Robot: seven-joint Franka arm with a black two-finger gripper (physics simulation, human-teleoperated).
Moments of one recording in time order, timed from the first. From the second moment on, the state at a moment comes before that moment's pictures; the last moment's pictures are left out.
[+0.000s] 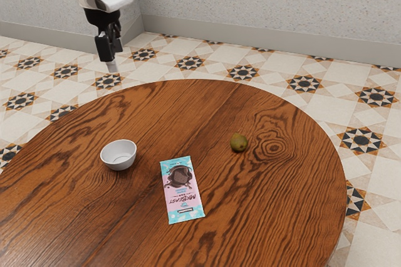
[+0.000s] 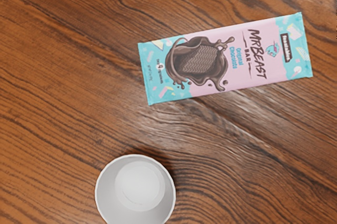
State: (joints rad) arm -0.19 0.07 0.21 -1.49 0.03 1.63 1.07
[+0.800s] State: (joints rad) arm -0.17 0.53 0.18 -1.13 -0.11 1.64 1.65
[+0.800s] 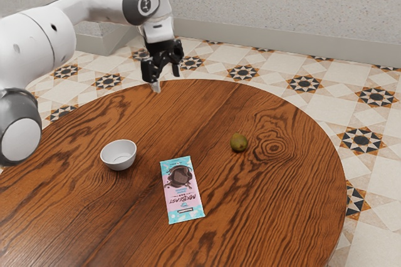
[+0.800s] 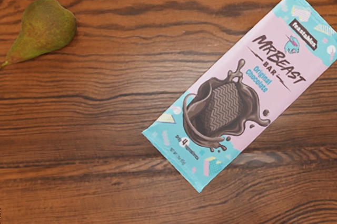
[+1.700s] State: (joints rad) arm -0.24 1.10 0.09 -0.81 -0.20 2.04 2.53
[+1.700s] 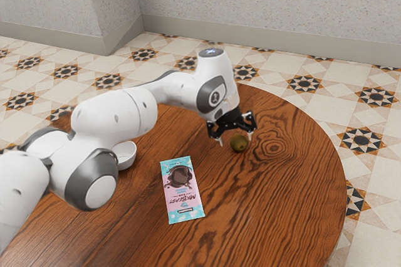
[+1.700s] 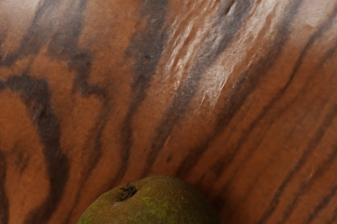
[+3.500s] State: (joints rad) arm -0.02 0.36 0.26 -1.85 -0.18 2.11 2.85
